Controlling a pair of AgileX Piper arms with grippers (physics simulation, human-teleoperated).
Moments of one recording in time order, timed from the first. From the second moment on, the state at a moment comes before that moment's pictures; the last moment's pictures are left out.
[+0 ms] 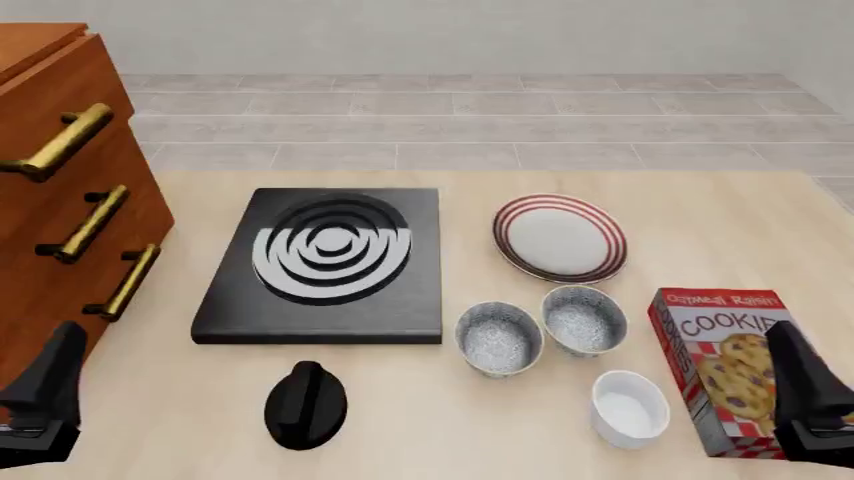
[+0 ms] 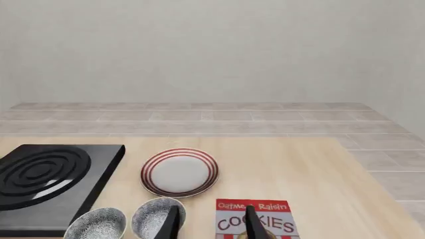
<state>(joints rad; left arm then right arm) 0.00 0.00 0.00 0.00 0.00 0.00 0.00 0.00 0.00 0.00</state>
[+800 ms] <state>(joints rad) 0.00 0.00 0.00 0.00 0.00 0.38 0.41 -0.48 0.31 -0.35</state>
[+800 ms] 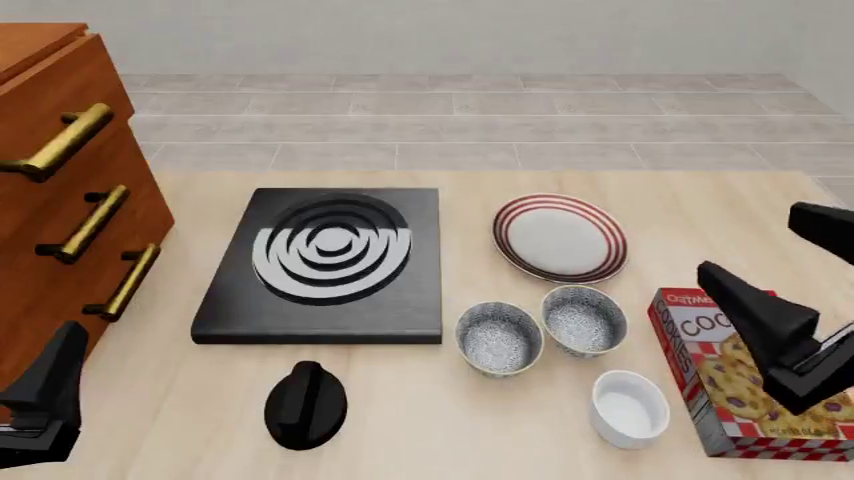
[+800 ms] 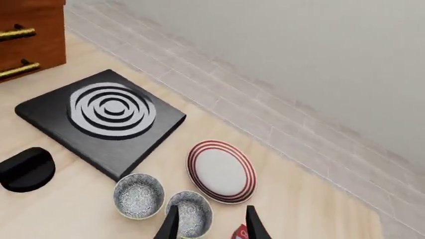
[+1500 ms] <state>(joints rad) 0.00 0.00 0.00 0.00 0.00 0.67 0.88 -0.64 0.46 -0.62</state>
